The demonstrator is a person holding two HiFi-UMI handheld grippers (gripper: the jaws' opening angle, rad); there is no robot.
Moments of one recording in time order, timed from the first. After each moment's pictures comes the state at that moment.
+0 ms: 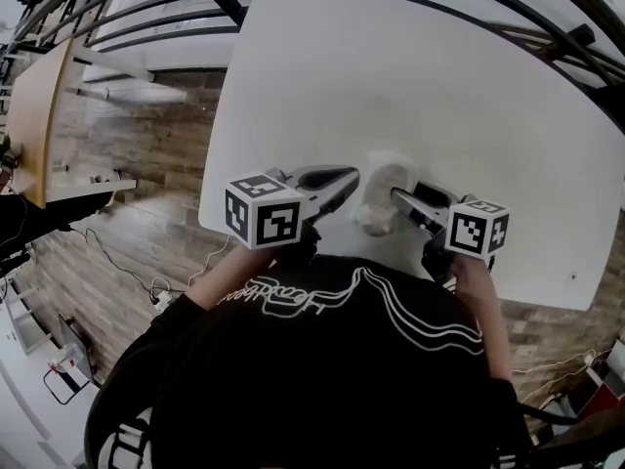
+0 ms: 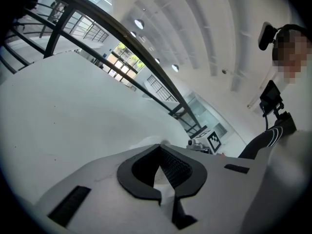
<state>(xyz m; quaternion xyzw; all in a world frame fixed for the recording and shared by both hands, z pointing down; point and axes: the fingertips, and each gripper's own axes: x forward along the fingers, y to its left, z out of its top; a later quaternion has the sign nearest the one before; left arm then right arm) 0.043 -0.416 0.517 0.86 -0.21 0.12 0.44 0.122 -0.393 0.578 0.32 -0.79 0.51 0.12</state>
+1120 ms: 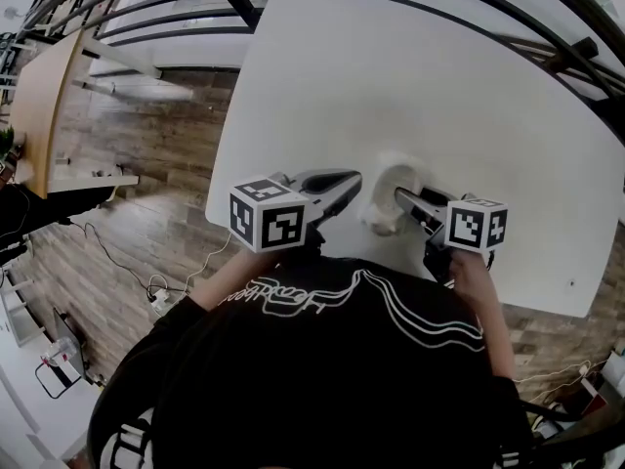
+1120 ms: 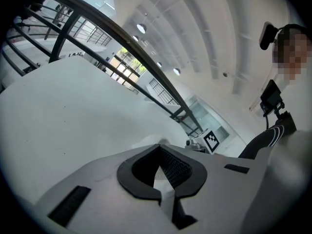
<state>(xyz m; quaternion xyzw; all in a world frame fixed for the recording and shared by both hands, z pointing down) 0.032 -0.410 0.511 0.86 -0.23 0.11 0.44 0.116 -0.393 0.585 0.32 -0.78 0.52 0.15</state>
